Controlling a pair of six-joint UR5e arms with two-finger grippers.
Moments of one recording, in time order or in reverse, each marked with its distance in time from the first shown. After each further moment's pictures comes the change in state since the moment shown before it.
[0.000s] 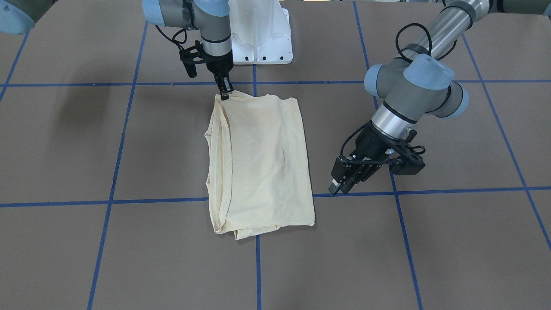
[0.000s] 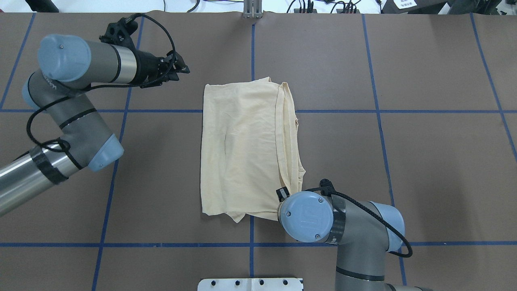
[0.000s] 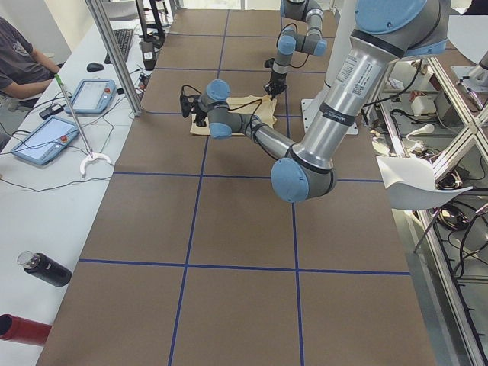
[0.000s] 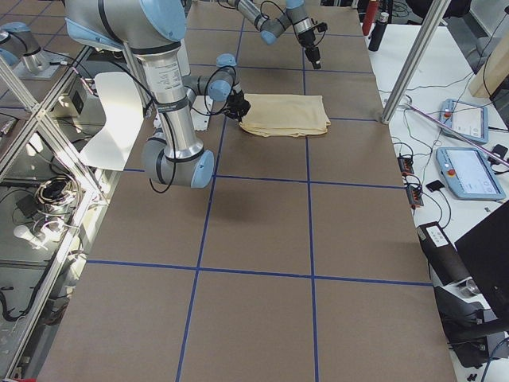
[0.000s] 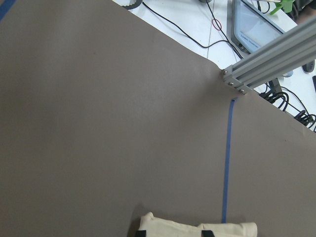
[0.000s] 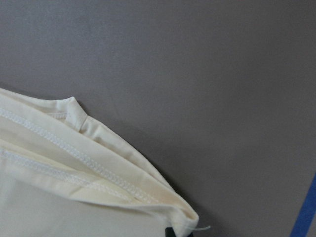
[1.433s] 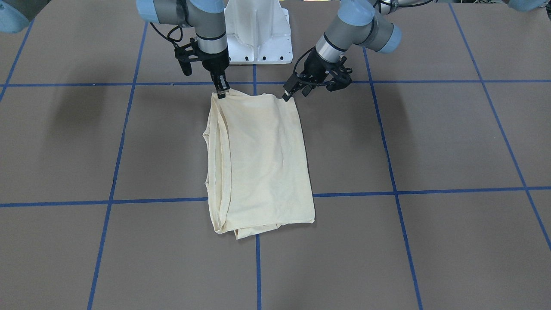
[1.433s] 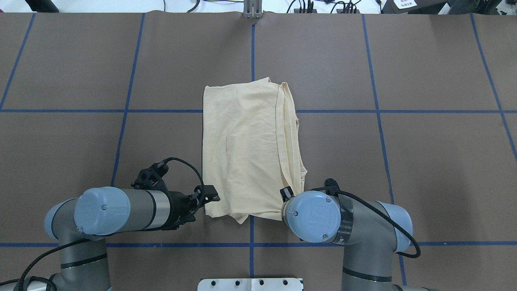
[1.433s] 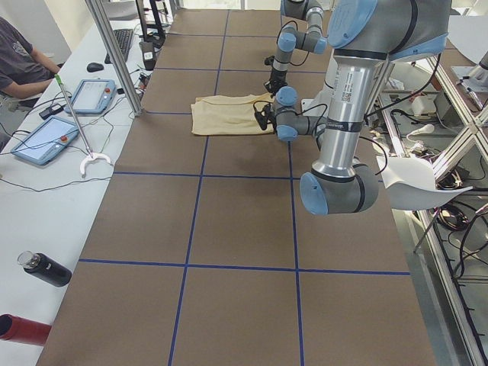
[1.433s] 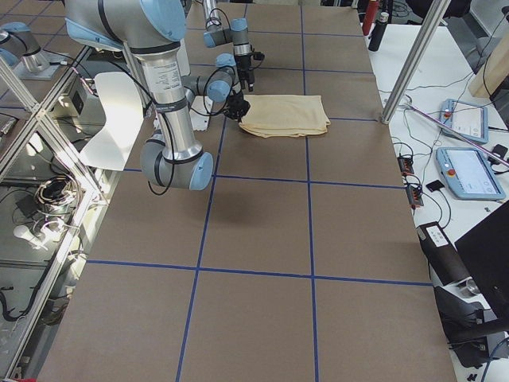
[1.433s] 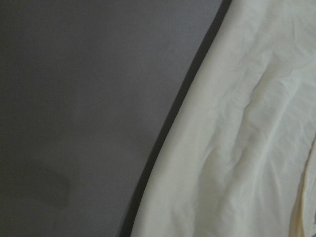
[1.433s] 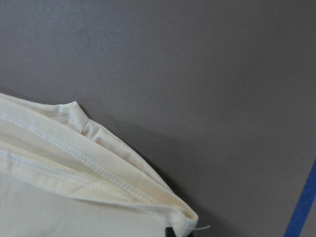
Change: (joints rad) left arm 0.502 0.204 -0.306 0.203 0.188 -0.397; right arm 0.004 -0.017 0.023 -0.001 0.002 -0.002
